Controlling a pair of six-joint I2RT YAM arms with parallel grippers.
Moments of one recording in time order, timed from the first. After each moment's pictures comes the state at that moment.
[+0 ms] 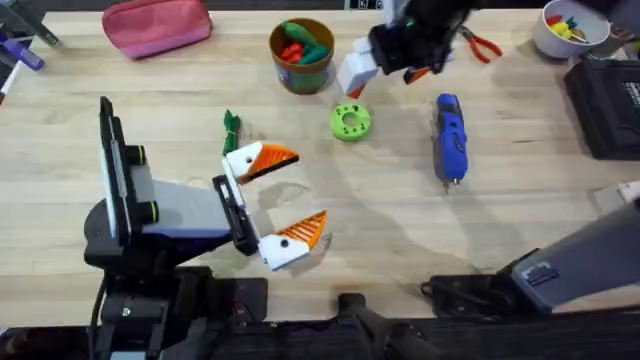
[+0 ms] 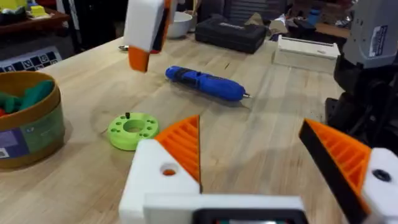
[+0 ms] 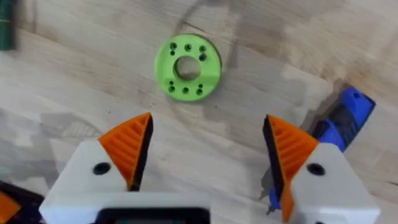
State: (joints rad) left arm 0.01 0.01 0.01 -0.12 1.14 0.03; right arm 0.46 1.80 1.69 -1.19 -0.02 0.11
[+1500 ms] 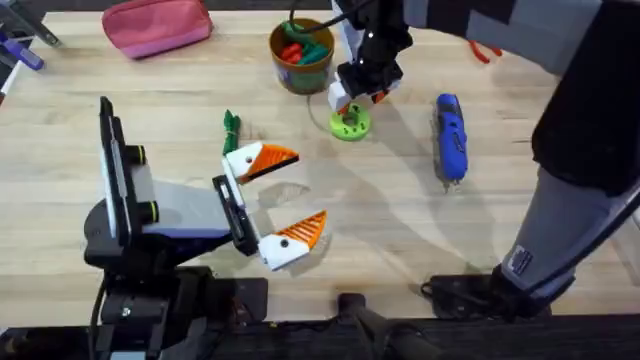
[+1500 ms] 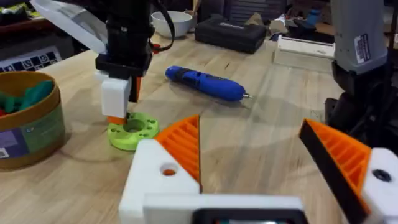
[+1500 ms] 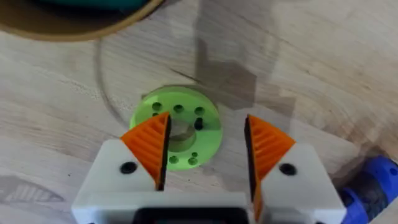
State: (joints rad) left arm 0.01 0.01 0.01 -0.12 1.14 0.03; right arm 0.49 2.09 1.71 -1.02 0.05 0.10
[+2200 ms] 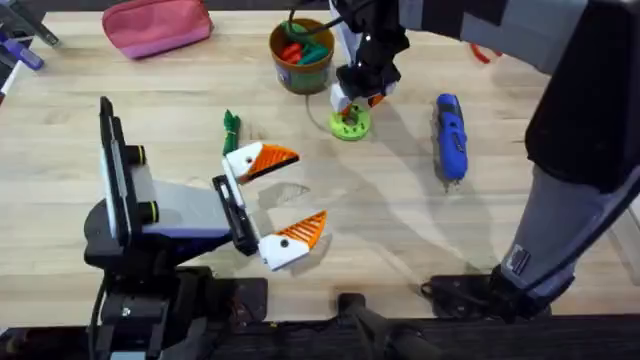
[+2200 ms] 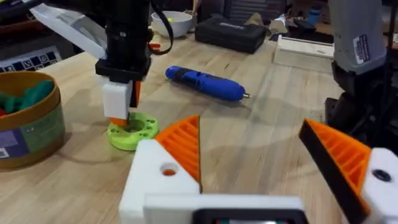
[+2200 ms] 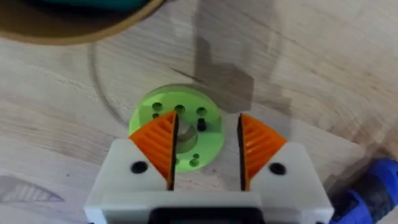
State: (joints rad) left arm 0.01 0.01 0.01 -0.12 1.14 0.03; right arm 0.49 2.11 1.72 -1.03 0.05 0.10
